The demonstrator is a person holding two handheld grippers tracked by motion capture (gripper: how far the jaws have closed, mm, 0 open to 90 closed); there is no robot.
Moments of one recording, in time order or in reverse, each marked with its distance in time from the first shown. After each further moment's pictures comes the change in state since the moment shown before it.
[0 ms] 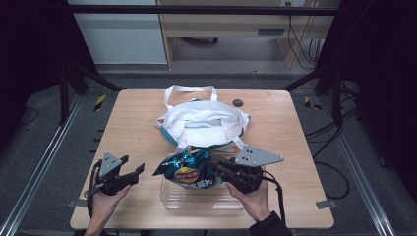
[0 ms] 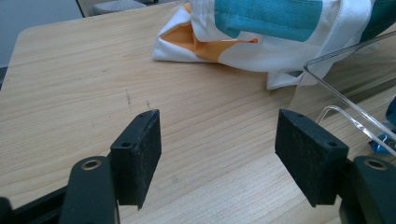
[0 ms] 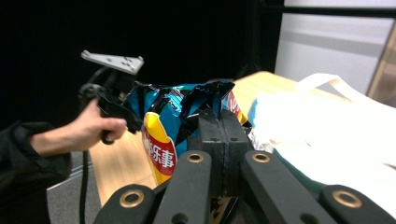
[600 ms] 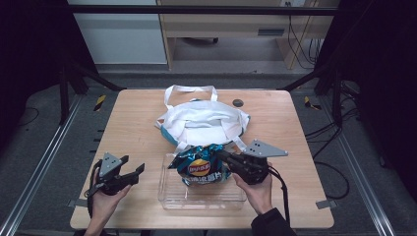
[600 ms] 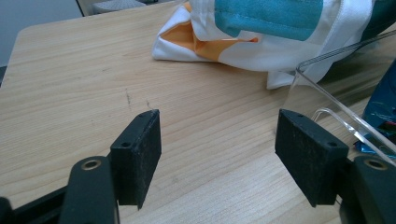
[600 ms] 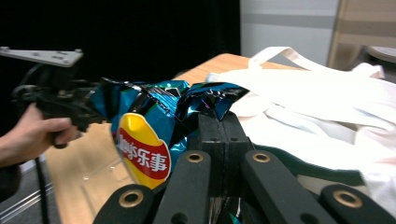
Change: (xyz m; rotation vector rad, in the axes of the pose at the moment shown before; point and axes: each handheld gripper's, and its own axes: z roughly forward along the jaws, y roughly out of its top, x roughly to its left) left arm 0.000 0.000 0.001 0.002 -0.001 -0.001; right arm -0.035 -0.020 0.001 0.033 -0.142 0.109
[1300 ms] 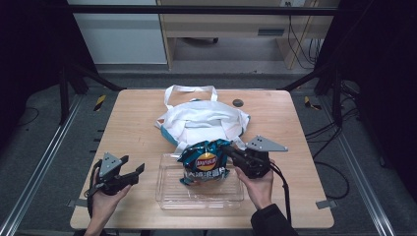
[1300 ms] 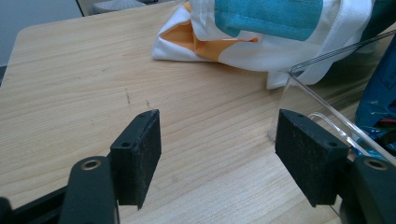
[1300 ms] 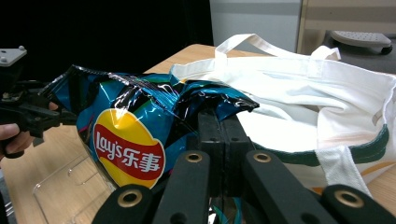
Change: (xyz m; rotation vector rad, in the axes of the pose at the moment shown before) left arm 0.000 0.000 0.000 0.000 0.001 0.005; right arm -0.016 -0.003 0.007 0.033 -0.118 0.041
